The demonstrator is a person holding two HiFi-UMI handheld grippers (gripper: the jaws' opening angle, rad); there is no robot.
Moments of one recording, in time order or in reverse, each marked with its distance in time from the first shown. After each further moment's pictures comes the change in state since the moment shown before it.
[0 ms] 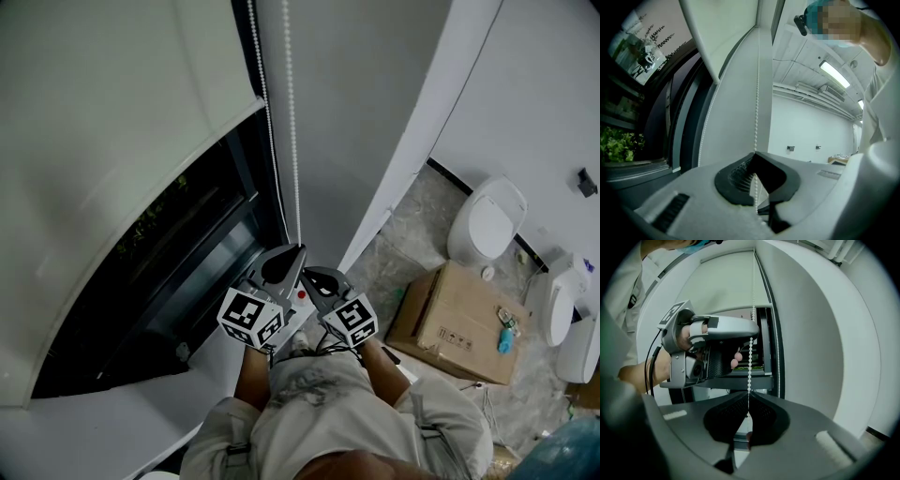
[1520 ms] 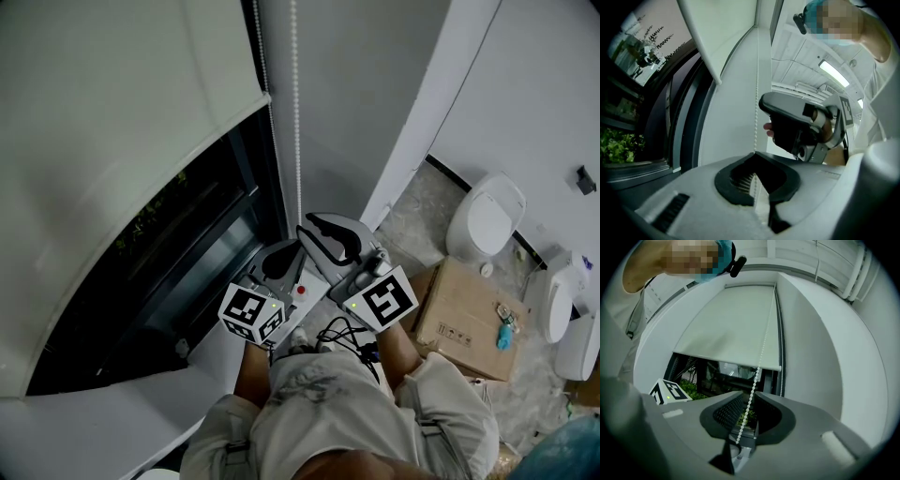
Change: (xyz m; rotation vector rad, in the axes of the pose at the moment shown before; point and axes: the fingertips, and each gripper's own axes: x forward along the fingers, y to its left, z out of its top) left arm -0.003 -0.003 0.000 0.009 0.002 -0.001; right arm -0.036 0.003 0.213 -0.236 -0.390 0.020
